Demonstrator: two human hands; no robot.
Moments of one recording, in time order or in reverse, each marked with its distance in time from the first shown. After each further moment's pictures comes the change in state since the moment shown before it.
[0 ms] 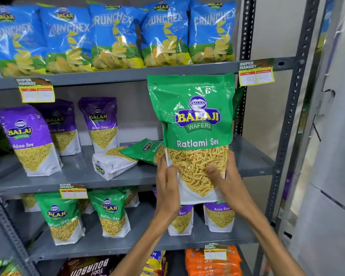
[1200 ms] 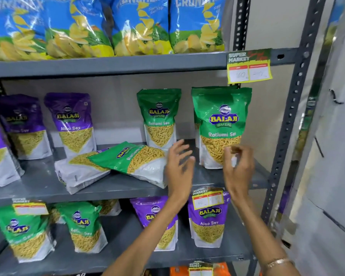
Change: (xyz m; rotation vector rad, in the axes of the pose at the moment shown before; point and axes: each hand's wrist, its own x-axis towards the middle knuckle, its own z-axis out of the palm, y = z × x) left_hand 0.104 -0.089 0.108 -0.051 0.082 0.061; right_hand 0.124 0.142 -0.078 -0.446 0.648 -0.216
